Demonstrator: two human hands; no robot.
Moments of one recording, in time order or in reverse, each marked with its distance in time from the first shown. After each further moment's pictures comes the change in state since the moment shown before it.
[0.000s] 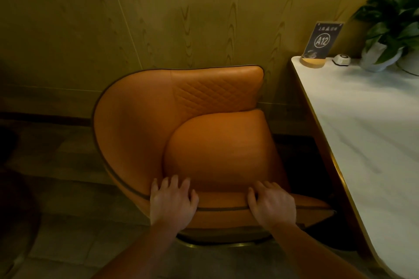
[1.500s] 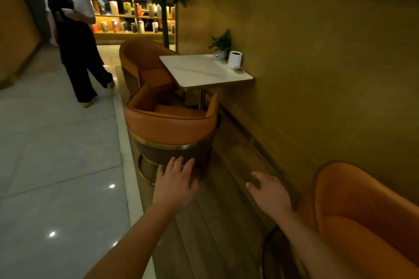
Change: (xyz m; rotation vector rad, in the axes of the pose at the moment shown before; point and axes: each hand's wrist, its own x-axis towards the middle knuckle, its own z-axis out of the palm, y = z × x) left_hand -0.426 -0.343 -0.247 -0.271 0.265 -0.873; right_hand -0.158 -0.483 -0.270 0.296 -0.396 -0.824
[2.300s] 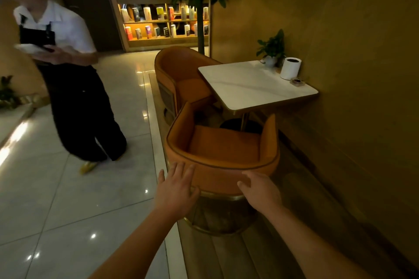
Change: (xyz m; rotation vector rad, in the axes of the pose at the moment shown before) left_hand 0.297 -0.286 -0.035 0.096 -0.023 -0.106; right_hand 0.351 -0.275 0.138 0.025 -0.099 -0.154
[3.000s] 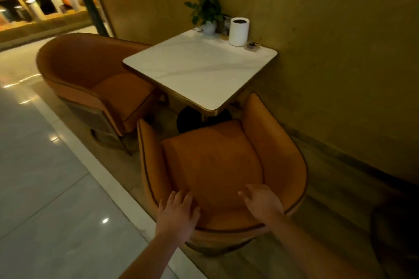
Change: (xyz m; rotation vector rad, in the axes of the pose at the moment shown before) left_hand 0.346 -0.204 0.125 0.056 -0.460 0.383; right_hand 0.273 -0.078 0.161 -0.007 -0.095 0.522
